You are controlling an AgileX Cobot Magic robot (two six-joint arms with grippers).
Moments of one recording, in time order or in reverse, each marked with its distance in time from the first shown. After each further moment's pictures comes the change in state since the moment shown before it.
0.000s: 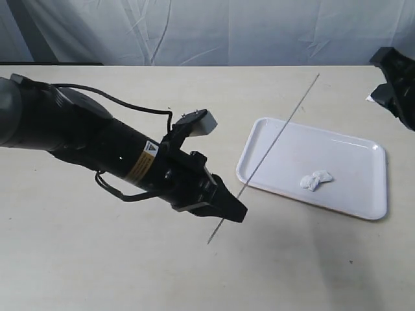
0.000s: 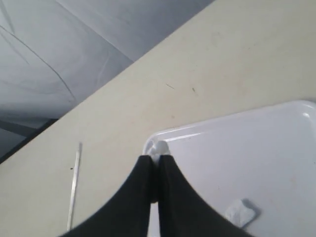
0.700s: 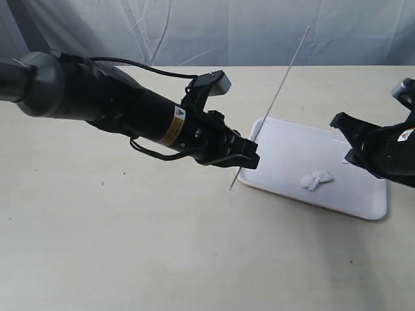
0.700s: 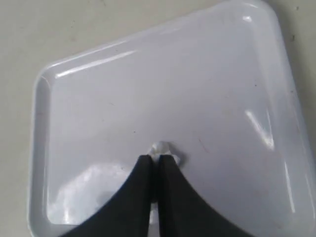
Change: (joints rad) left arm 0.000 0.123 -0.236 0.000 0.174 -0.061; right arm -0.004 0.363 0.000 -0.011 0.008 0.000
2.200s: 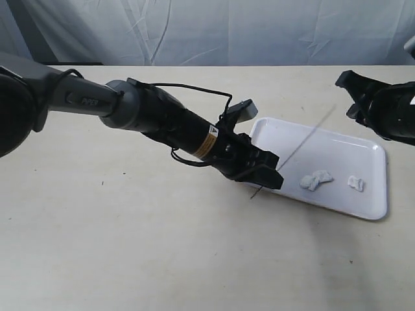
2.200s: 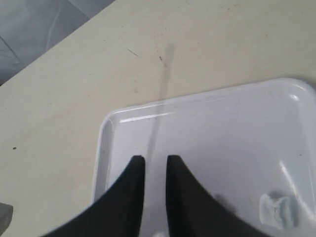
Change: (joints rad) left arm -0.013 0.346 -0.286 -0.001 -0.176 -0.069; right arm 0.000 -0.101 -0.089 -0.059 0.004 0.000
